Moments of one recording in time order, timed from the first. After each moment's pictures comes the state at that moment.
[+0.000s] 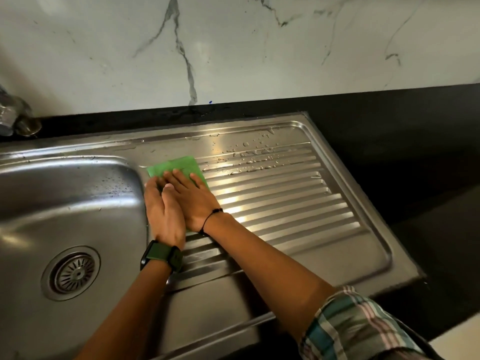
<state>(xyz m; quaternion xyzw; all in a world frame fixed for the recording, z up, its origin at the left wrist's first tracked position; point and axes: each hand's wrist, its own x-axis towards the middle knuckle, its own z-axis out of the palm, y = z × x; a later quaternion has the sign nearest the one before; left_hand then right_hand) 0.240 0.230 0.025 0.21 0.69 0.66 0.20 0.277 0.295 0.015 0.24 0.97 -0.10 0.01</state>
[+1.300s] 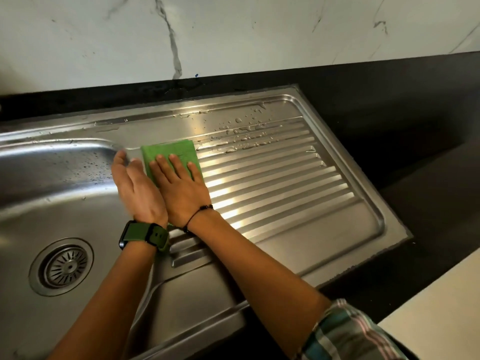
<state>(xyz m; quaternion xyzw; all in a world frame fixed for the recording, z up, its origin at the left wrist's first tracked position) 0.208 0.230 0.027 0.12 0.65 0.72 0.21 0.265 0.258 0.019 0.38 0.92 -0.11 0.02</state>
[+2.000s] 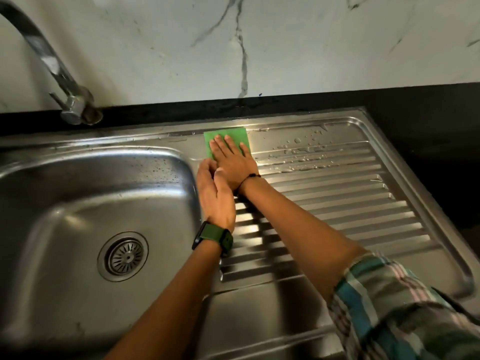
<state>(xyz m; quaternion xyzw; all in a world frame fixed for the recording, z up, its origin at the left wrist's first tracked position) 0.221 0.245 0.031 0.21 0.70 0.65 0.22 0.222 0.342 0.022 0.34 0.93 -0.10 0.05</state>
